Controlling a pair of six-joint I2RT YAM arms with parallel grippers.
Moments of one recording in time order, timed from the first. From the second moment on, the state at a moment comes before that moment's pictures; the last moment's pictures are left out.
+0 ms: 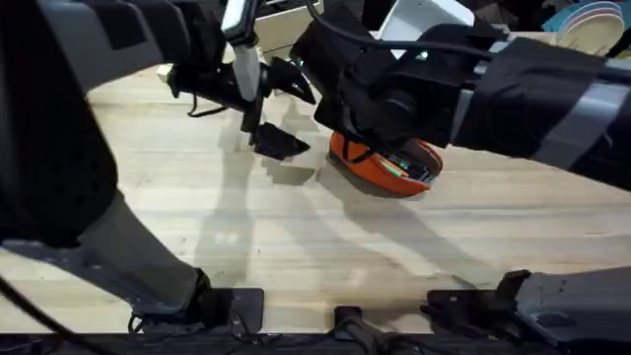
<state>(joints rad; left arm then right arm) -0.03 1.83 1.28 -1.02 1.07 1.62 0.86 1.60 1.29 -0.74 0.47 1.22</state>
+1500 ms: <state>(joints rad) -0.20 1.98 1.28 -0.83 1.16 1.62 0.86 1.60 1.29 -0.75 0.46 1.22</state>
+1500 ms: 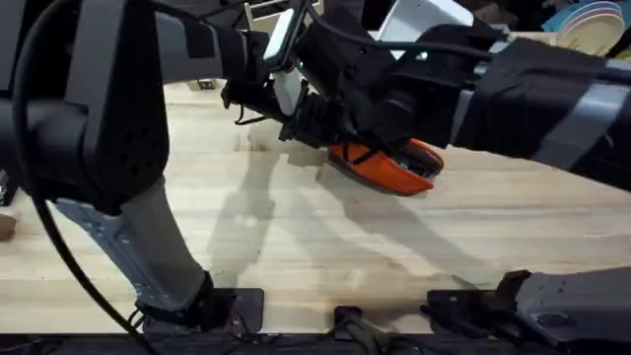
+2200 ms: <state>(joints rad) -0.20 1.98 1.28 -0.84 1.16 1.62 0.78 1.52 1.29 -1.05 0.46 1.22</state>
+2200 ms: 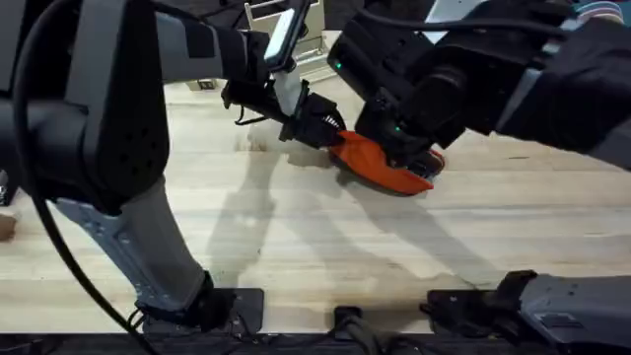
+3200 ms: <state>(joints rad) -0.22 1.98 1.28 -0.84 1.16 1.62 0.38 1.52 1.24 -1.29 0.40 1.07</state>
